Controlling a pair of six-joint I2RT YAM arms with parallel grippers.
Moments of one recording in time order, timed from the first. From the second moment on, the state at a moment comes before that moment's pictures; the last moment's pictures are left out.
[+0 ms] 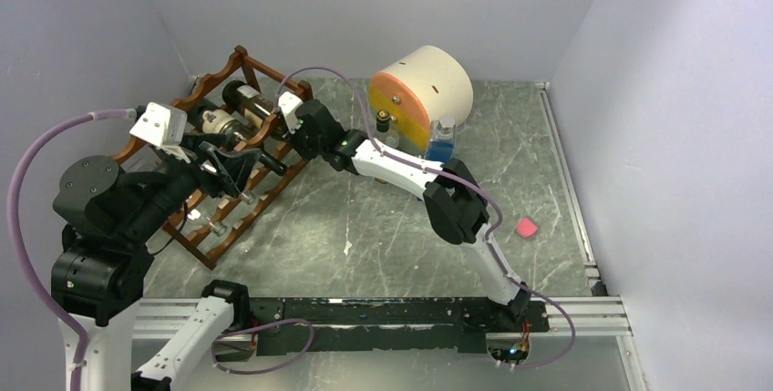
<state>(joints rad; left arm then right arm) -0.21 0.69 1.42 -0.77 0.30 -0.15 0.92 2.26 1.93 -0.17 0.07 -0.12</state>
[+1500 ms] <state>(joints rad) -0.21 0.66 1.42 -0.80 0.29 -0.14 0.93 1.93 1.55 0.17 0.14 -0.05</state>
